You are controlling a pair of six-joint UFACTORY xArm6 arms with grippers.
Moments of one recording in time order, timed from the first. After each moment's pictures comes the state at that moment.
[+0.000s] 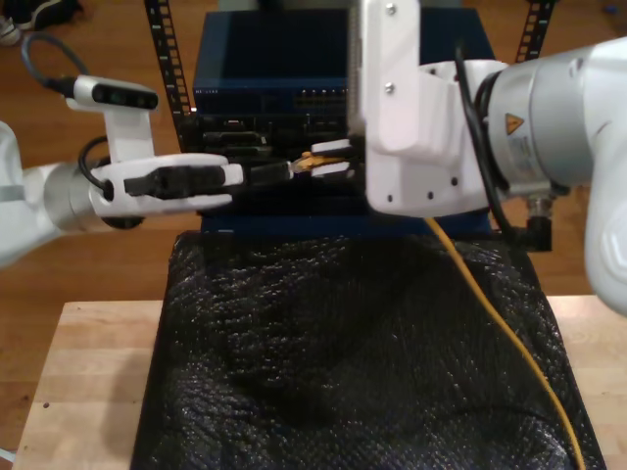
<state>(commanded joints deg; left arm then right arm) 16.7 6.5 -57.0 -84.7 126.4 -273.1 31.9 -38.7 -41.6 33.3 33.8 -90.3</state>
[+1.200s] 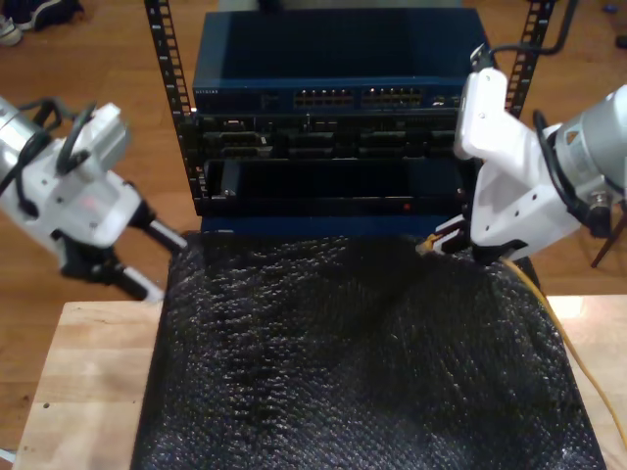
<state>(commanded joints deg) 21.3 -5.6 -65.5 -31.8 102.8 -251.4 9.0 -26.0 -42.3 32.7 54.3 -84.3</state>
